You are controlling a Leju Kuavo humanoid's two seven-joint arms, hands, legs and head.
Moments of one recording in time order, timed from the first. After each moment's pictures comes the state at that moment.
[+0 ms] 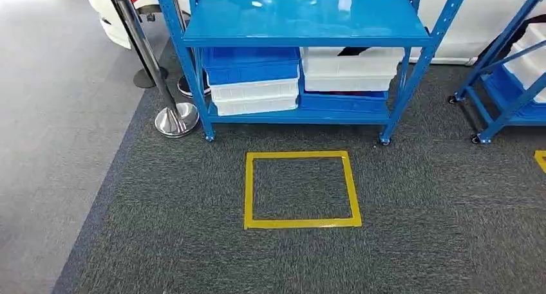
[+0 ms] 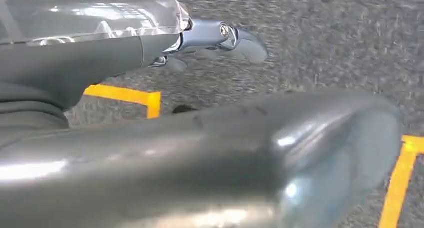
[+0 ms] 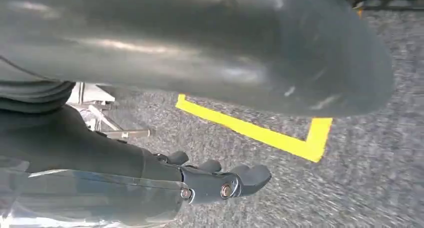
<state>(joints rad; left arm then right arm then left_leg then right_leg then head) -0.01 -0.13 0.37 -0.18 -0.05 0.12 -0.40 -0.02 -0.02 -0.01 -0.17 0.38 -0.28 0.08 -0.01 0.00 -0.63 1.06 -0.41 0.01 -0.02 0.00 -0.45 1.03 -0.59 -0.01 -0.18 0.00</state>
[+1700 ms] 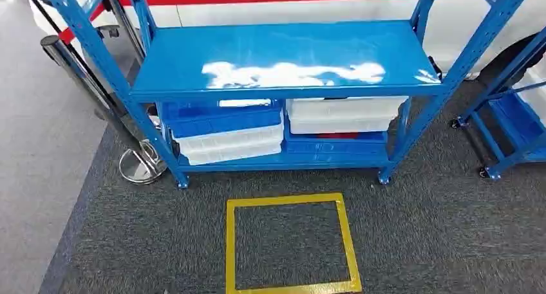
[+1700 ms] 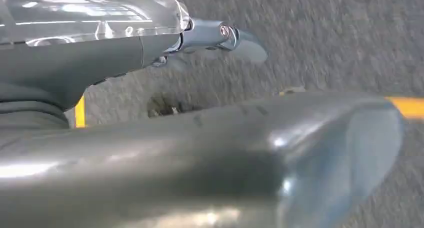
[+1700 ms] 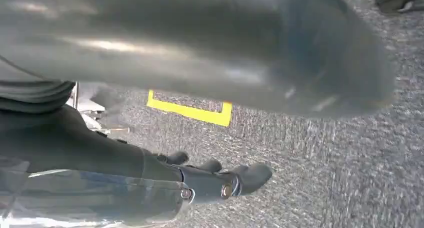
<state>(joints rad) -0.01 -0.14 0.37 -0.17 -0.07 0.11 -0.38 -0.02 -0.02 -0.07 -0.17 0.39 -0.29 0.06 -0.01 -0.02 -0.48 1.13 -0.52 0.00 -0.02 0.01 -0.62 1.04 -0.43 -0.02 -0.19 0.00</state>
